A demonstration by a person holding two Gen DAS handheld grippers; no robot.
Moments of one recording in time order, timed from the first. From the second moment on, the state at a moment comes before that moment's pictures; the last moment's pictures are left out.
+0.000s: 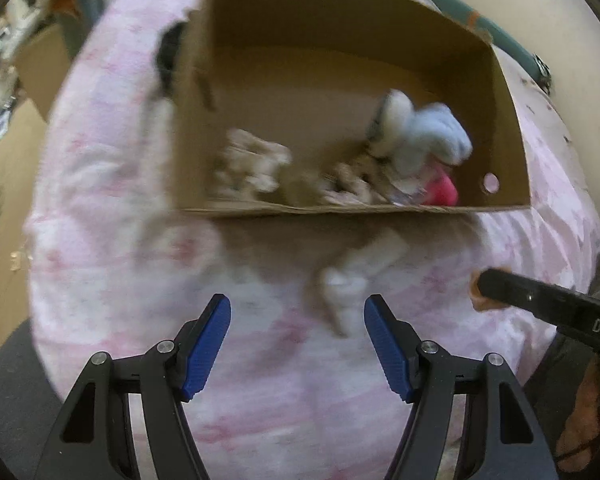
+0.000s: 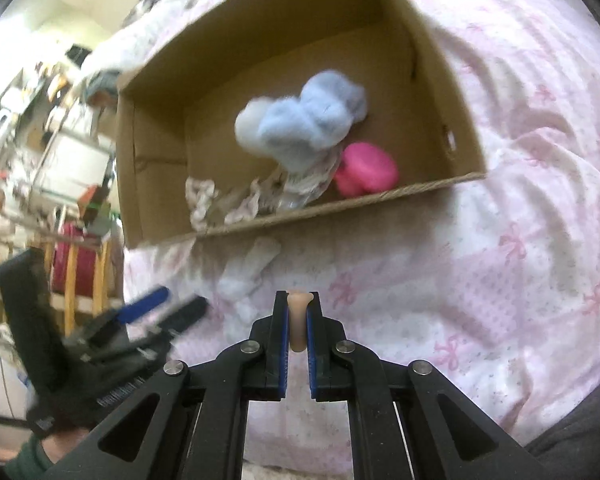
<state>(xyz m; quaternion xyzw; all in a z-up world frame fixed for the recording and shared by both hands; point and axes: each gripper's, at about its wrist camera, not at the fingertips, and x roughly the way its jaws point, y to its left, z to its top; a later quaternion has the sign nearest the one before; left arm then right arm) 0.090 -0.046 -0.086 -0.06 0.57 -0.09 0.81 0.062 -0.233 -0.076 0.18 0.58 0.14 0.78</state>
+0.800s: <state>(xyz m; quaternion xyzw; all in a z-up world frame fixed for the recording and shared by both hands) 0.124 -0.064 -0.120 -0.06 0.62 -0.05 0.78 0.069 -0.260 -0.063 0.24 0.57 0.17 0.77</state>
